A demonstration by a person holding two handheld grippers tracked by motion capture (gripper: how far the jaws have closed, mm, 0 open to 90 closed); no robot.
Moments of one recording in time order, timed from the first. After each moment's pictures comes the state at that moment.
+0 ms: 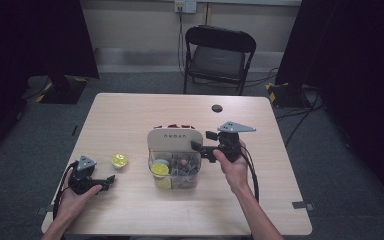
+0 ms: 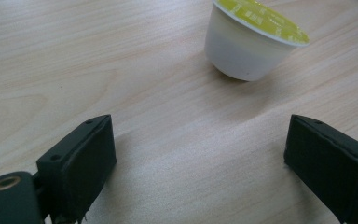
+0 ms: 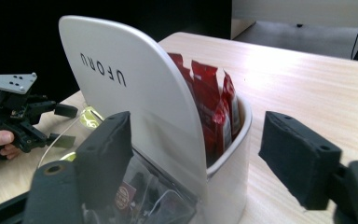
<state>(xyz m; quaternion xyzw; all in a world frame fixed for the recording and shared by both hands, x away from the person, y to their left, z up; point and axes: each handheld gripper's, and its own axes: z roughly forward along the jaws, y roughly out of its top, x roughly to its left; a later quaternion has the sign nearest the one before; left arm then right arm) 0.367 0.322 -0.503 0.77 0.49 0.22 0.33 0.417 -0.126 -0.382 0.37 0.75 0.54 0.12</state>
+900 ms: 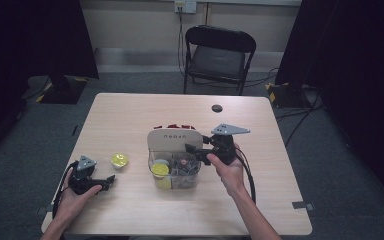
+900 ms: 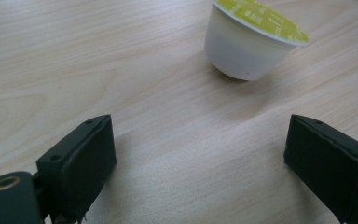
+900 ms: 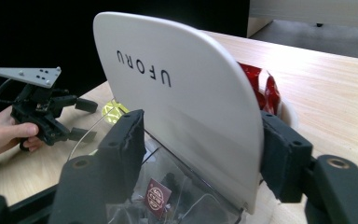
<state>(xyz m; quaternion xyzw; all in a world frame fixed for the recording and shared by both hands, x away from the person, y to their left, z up) 0.367 0.322 -0.503 0.77 0.49 0.22 0.33 0.408 -0.112 -0.381 0.35 0.76 0.54 0.11</state>
